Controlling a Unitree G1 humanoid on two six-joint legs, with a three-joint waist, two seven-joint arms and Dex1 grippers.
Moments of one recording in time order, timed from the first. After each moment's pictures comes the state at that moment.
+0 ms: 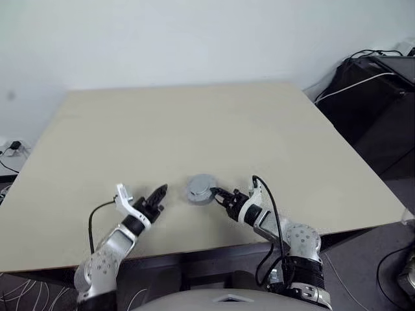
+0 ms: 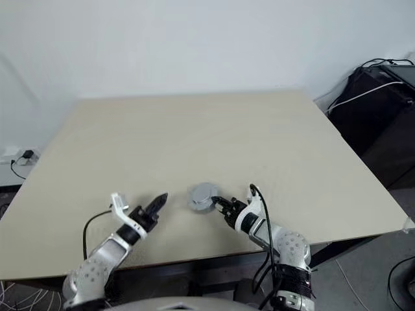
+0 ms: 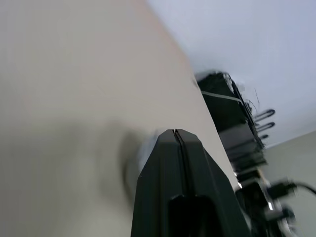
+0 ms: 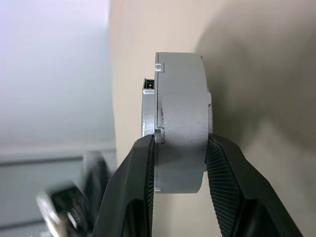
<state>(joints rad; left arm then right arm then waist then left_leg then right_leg) 0.21 -0.02 0.29 -0.22 -0.85 0.77 -0.42 -0.09 0.08 -0.34 0.07 1.10 1.11 0.05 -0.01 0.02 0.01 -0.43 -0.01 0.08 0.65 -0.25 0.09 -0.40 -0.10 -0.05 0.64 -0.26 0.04</state>
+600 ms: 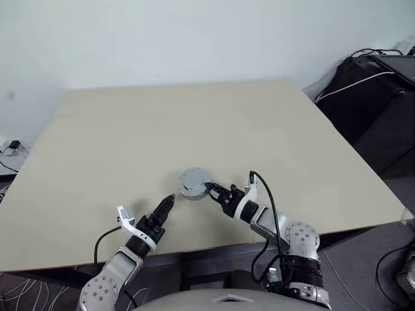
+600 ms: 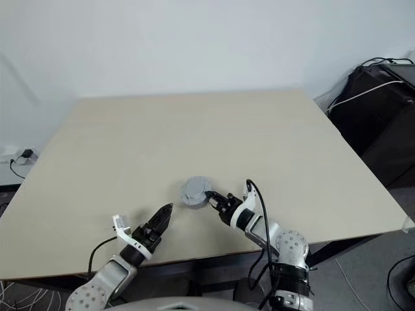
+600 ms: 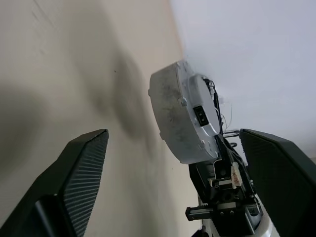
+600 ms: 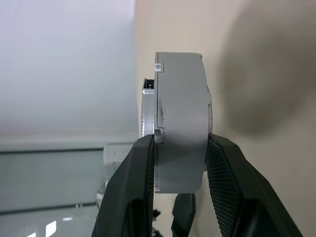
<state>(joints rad) 0.34 -0.07 0.26 -0.22 -1.10 0.79 -0.33 -0.10 0.08 -0.27 0.03 1.24 1.12 0.00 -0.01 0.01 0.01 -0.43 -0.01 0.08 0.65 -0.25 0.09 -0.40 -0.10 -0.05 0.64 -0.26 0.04</state>
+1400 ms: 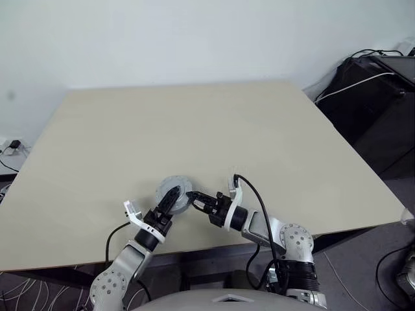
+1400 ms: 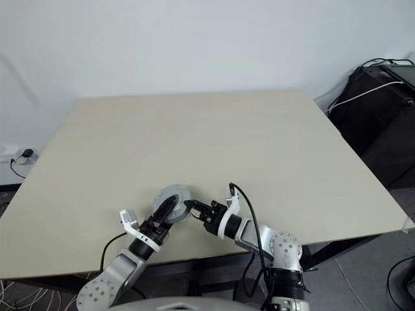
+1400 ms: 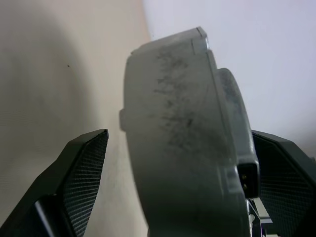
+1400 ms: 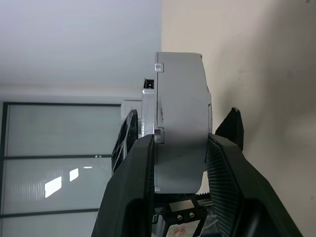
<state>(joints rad) 0.31 -0.06 0.18 -0.17 -1.24 0.71 -0.31 -0.06 0.07 -0.14 -0.03 1.39 1.21 -0.05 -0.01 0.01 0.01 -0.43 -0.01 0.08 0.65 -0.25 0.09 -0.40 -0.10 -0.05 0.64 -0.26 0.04</state>
